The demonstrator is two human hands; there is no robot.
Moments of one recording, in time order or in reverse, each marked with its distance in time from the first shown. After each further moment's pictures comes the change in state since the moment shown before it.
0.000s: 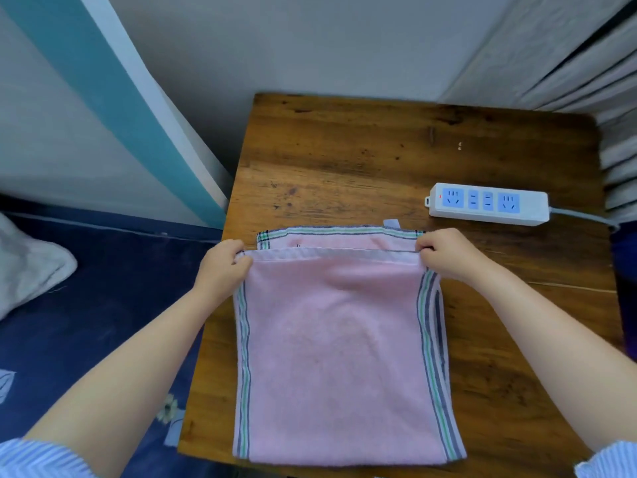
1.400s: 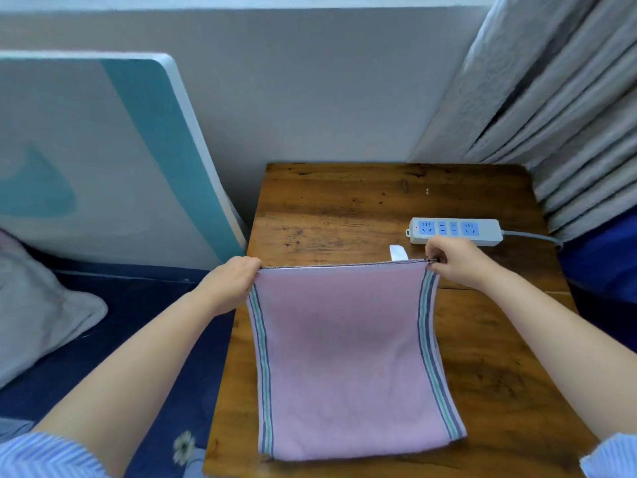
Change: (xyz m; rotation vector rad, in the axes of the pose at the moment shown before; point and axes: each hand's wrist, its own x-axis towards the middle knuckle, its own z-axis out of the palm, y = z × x) left_hand -0.036 0.036 -0.067 0.599 -0.218 0.288; right_hand -0.082 -0.007 -0.032 -0.011 0.256 -0.114
